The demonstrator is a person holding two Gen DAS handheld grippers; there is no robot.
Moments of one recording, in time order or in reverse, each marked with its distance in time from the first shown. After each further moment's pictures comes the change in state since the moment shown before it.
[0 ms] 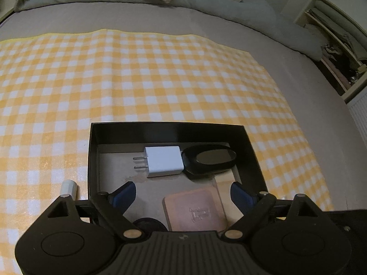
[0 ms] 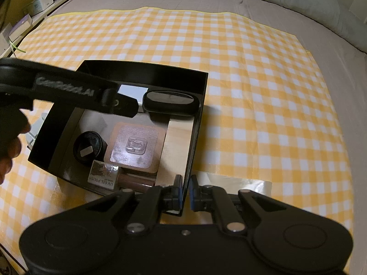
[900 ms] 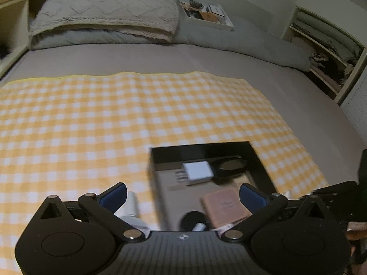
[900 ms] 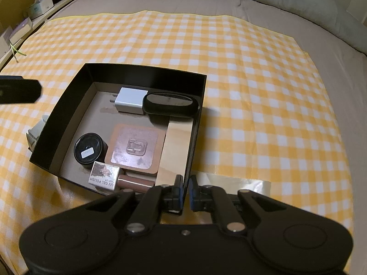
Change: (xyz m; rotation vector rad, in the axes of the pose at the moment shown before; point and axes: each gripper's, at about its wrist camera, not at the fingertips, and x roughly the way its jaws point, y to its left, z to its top) left arm -0.100 0.034 -0.022 0.105 -0.166 0.025; right arm -0.003 -0.003 -0.001 0.007 -0.017 -0.002
